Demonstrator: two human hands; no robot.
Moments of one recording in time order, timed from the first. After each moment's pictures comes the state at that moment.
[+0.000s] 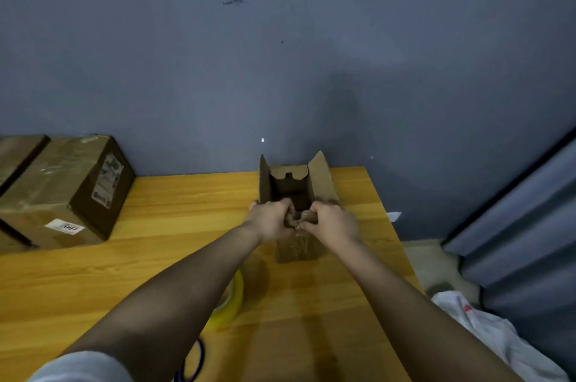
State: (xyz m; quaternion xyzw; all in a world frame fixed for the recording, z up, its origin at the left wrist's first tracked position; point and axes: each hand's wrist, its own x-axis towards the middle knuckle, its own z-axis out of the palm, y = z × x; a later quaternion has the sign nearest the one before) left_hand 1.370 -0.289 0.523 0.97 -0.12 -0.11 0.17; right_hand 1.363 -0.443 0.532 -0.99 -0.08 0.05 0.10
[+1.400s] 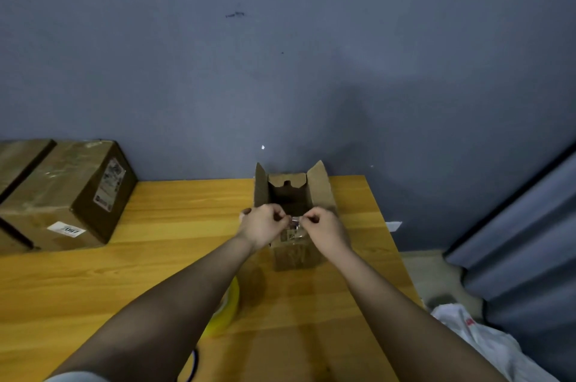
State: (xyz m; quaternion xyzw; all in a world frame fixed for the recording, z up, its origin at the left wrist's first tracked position) left_hand 1.361 -0.292 0.525 0.94 0.01 -0.05 0.33; right_hand 1.368 -0.444 0.519 -0.92 0.01 0.08 0.37
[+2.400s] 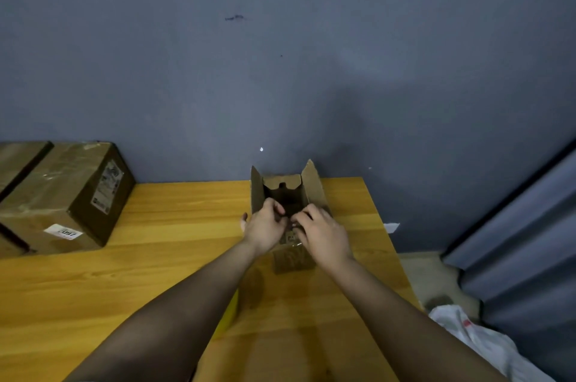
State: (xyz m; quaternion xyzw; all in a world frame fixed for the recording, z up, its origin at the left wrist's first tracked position) left_hand 1.360 -0.304 0.525 0.91 0.08 -0.04 0.40; right_hand 1.355 -0.445 0.518 -0.96 -0.22 -0.11 0.10
